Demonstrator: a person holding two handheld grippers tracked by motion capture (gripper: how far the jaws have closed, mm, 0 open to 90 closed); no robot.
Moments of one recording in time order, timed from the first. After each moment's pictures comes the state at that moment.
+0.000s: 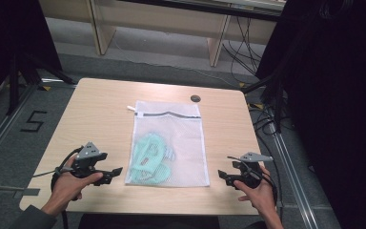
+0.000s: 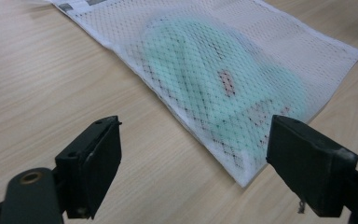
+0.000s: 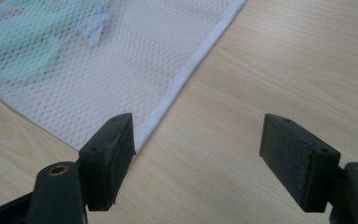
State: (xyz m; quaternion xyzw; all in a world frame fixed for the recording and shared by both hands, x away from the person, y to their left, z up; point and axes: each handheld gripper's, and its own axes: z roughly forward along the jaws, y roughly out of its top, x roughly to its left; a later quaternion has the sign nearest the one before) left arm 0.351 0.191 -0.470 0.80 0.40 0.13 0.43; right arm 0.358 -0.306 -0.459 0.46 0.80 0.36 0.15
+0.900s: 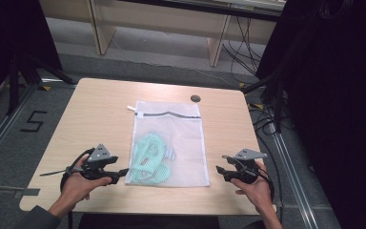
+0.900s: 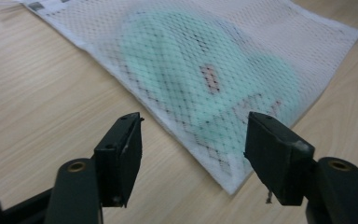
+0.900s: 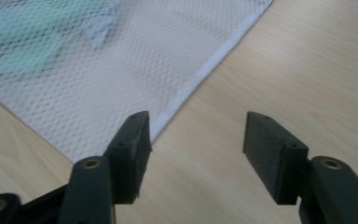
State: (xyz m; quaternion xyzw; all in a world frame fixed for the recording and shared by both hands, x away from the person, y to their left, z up) left arm 0.353 0.167 -0.473 0.82 0.37 0.13 0.42; right arm 0.372 -0.296 -0.459 0.39 0.83 0.36 0.19
